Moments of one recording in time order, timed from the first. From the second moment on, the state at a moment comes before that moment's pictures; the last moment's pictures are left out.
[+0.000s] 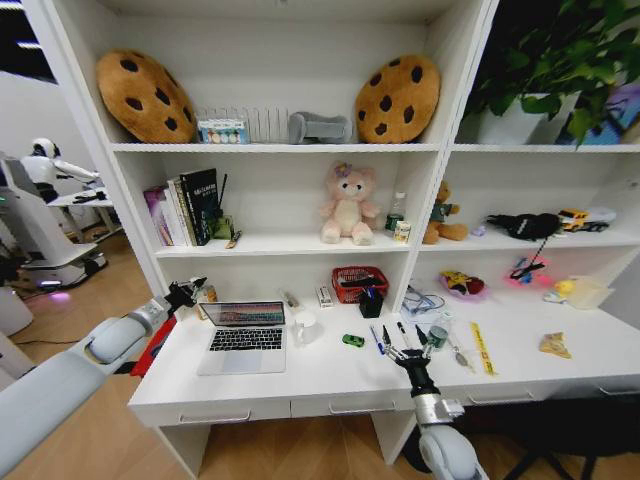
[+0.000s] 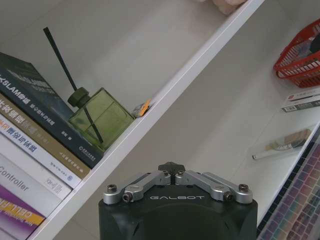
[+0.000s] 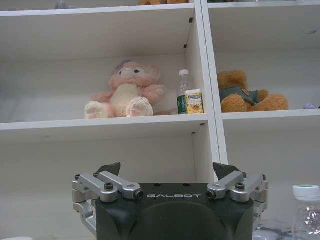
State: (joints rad) left arm 0.64 -0.46 0.05 -1.60 -0.36 0.03 0.09; right arm -1.47 1.26 0.54 1.82 0.34 0.43 0.01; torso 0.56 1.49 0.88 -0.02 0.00
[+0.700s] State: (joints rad) left arm 0.29 -0.46 0.56 -1.54 -0.39 0.05 0.12; right arm -1.53 1.27 0.55 1.87 0.35 0.45 0.04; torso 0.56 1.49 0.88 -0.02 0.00
